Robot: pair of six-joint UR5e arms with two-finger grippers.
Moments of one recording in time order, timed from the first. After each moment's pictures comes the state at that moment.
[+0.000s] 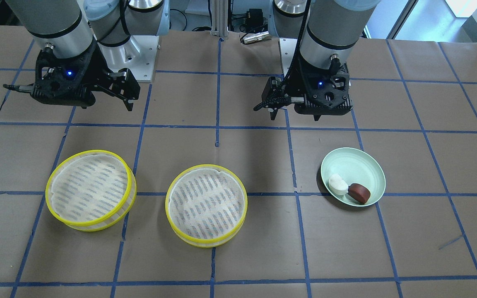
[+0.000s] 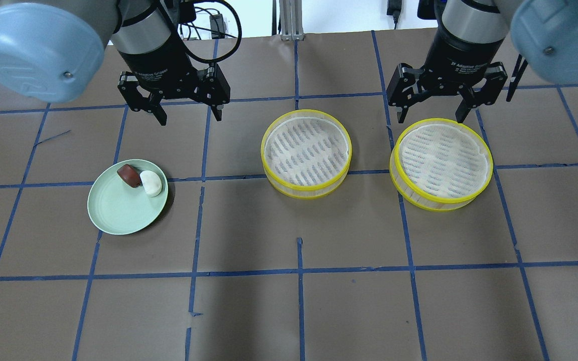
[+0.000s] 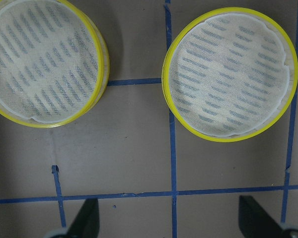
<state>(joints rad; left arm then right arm) -1.71 -1.68 -1.47 -1.58 1.54 -0.15 1.61 -1.53 1.53 -1.52 -1.56 0.08</state>
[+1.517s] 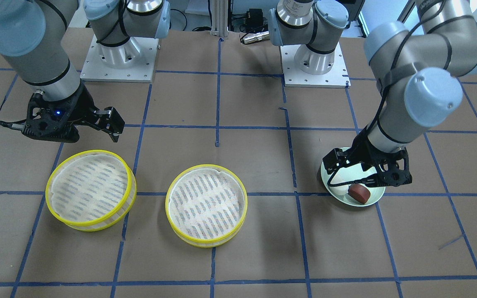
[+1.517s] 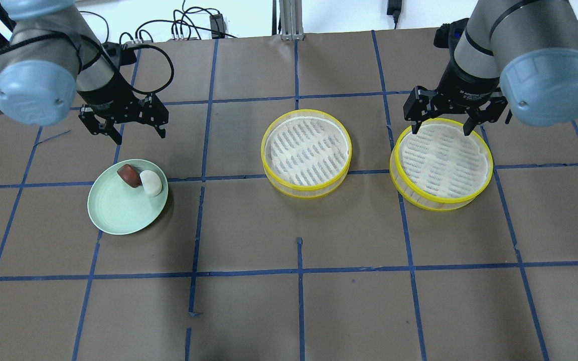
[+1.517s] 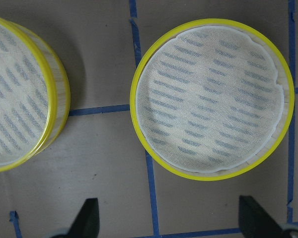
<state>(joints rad) -1.41 -1.83 -1.70 -1.27 1.55 0.05 1.52 -1.50 1.72 -1.77 -1.57 0.04</state>
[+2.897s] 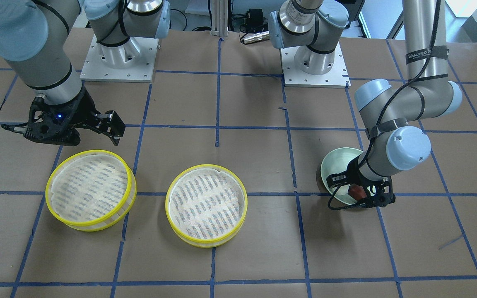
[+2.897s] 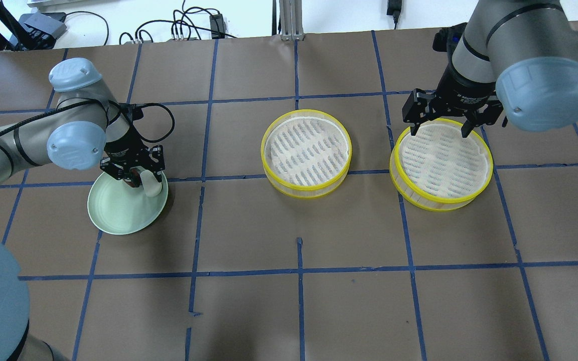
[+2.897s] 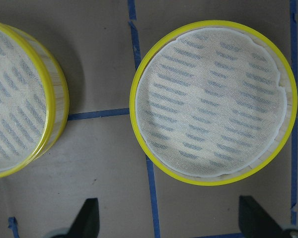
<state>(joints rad) -1.35 -1.96 -1.84 -1.10 1.59 -0.01 1.52 -1.50 1.73 -1.80 -1.57 0.04</state>
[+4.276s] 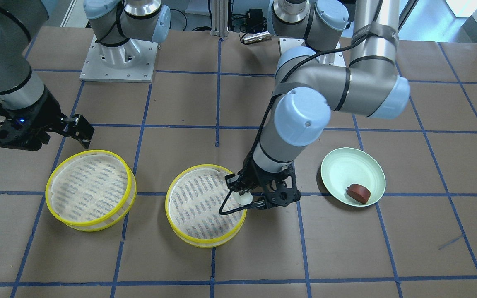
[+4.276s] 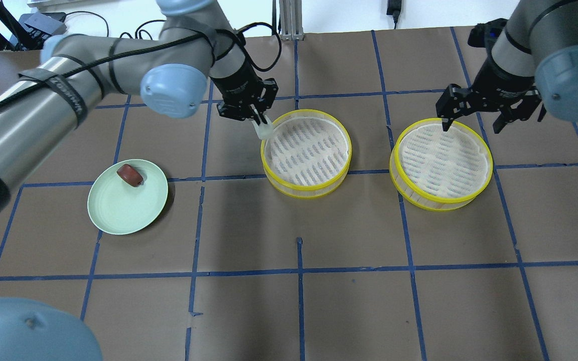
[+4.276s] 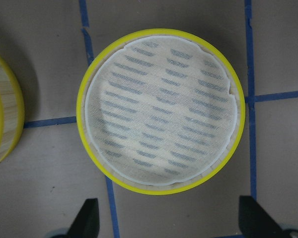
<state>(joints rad) -1.79 -2.02 -1.49 -1.15 1.36 -0.53 1.36 -1.49 1.74 -1.79 -1.57 -0.11</state>
